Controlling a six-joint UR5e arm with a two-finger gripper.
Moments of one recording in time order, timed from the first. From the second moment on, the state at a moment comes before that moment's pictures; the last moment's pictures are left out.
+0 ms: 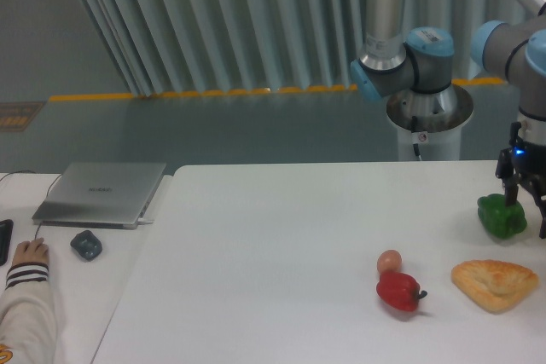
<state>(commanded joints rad) 2.61 -1.76 -1.55 -1.23 1.47 1.61</state>
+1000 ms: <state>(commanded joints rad) 2.75 -1.81 -1.50 -1.42 1.58 1.96</state>
